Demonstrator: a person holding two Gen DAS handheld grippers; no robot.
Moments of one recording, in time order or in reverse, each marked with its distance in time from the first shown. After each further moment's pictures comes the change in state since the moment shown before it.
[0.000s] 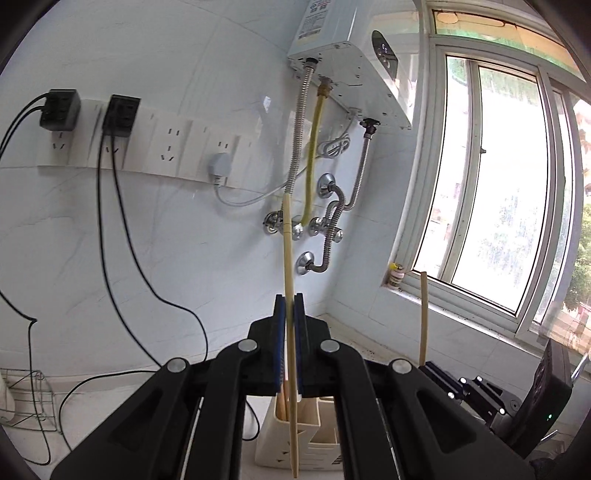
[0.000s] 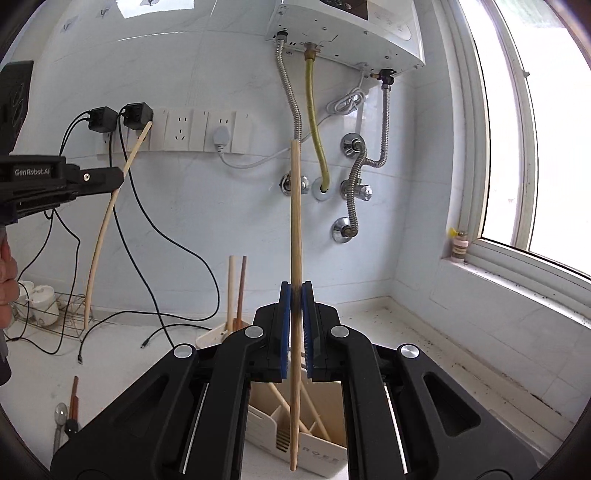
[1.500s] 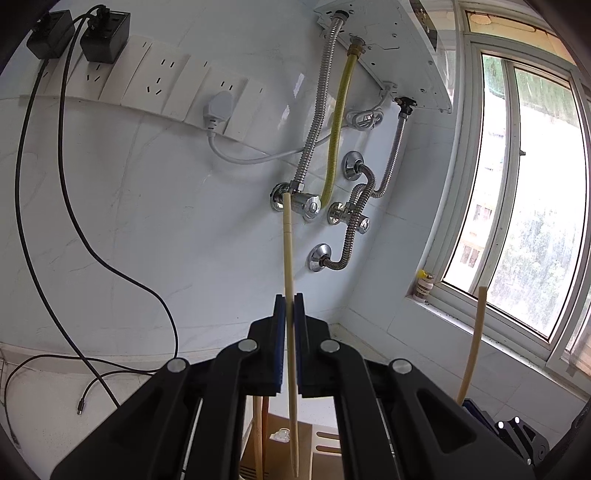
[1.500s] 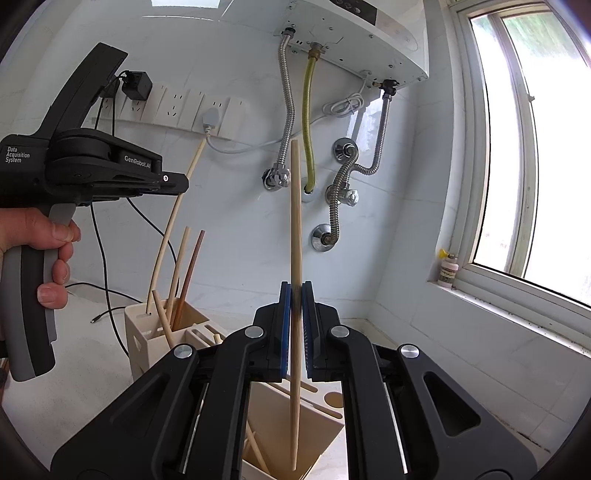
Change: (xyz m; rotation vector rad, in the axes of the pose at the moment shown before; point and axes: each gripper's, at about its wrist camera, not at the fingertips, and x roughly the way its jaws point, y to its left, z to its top) left arm 0.103 -0.003 -0.042 -0.107 -0.024 0.087; right arm 0.033 -0.030 -0.039 -0.144 -0.091 -0.037
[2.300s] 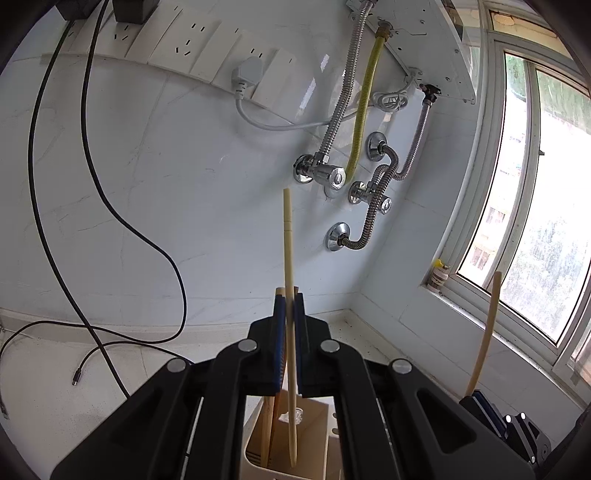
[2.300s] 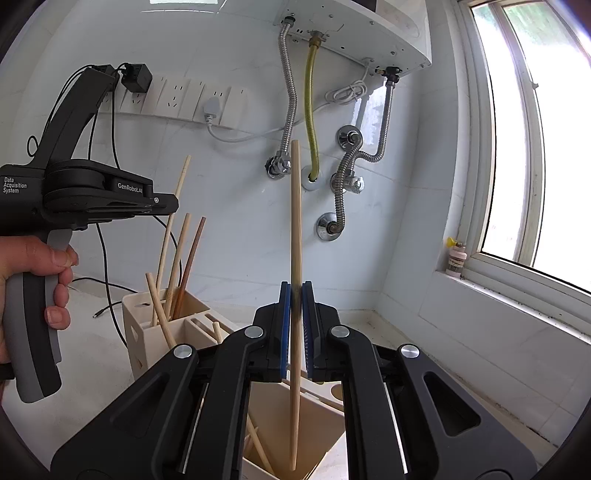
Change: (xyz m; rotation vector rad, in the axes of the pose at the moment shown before) left arm 0.010 0.013 -0.026 -0.059 0.052 0.039; right arm 0.011 0.000 -0.008 0.013 0.025 0.026
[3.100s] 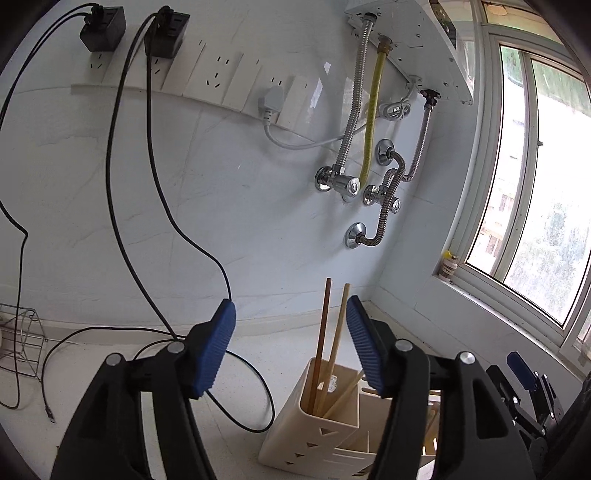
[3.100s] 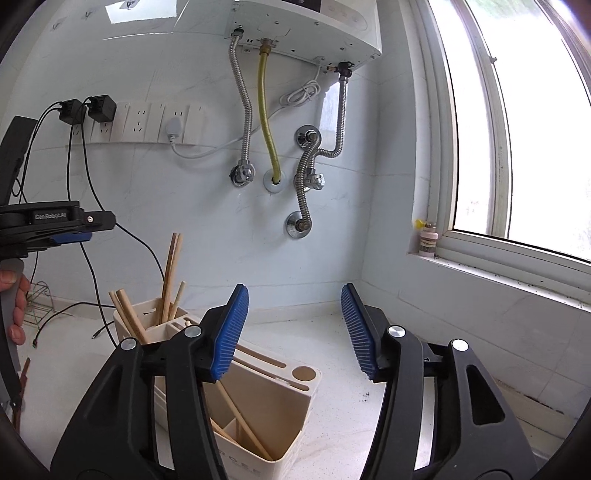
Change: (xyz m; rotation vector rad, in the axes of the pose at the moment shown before) left arm -0.064 0.018 0.009 0.054 0.004 0.073; right arm -0.025 -0.031 0.002 0.136 0.010 -0.074
